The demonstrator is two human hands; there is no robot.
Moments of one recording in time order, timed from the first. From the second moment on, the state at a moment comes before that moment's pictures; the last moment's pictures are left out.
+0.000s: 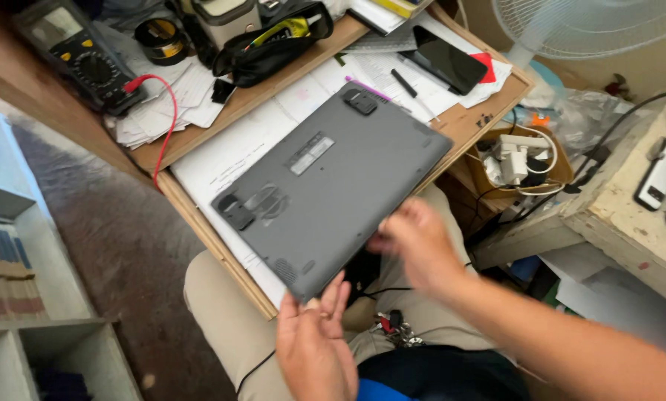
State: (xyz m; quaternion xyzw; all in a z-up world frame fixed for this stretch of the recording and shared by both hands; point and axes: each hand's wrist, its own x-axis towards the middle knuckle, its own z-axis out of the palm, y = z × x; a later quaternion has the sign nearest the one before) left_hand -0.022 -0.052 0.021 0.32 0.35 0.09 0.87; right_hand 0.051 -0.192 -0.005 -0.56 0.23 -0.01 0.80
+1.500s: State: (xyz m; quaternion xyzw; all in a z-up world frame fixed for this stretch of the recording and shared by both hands) left_hand -0.032 0.004 -0.006 0.39 0.30 0.14 0.86; right_hand 0.113 -0.335 0.018 -0.54 0.23 0.02 0.81
